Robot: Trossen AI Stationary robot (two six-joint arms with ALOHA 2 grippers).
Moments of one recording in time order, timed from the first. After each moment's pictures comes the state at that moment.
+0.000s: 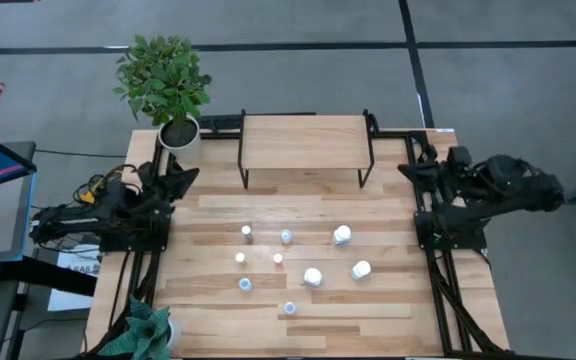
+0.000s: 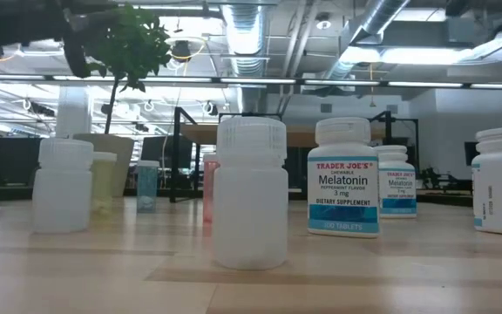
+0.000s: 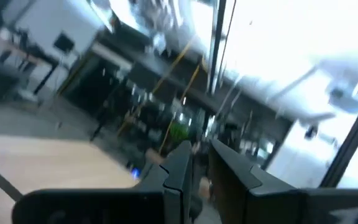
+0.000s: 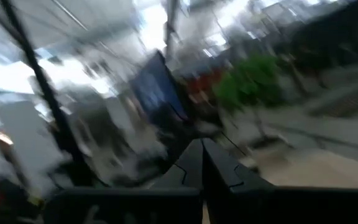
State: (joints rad) left arm 0.10 0.14 0.14 0.40 -0.25 -0.54; right arm 0.16 0.35 0.68 -0.08 0.36 0.32
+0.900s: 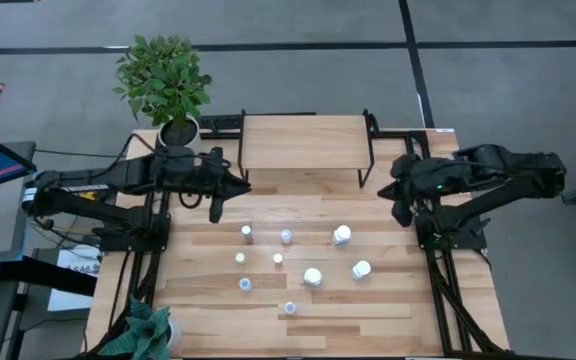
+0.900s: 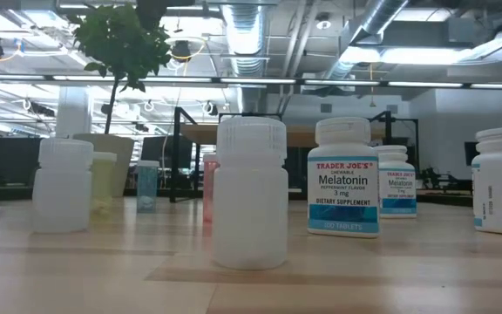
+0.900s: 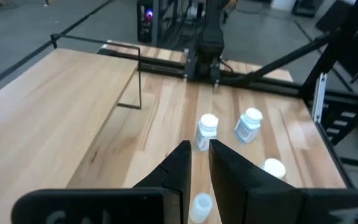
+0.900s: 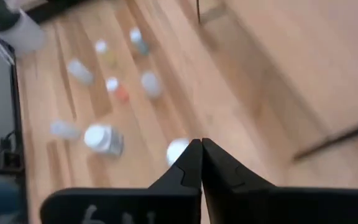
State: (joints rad) left arm 0.10 0.98 0.99 -0.37 0.03 -0.13; right arm 0.16 1.00 1.34 -1.19 0.24 0.58
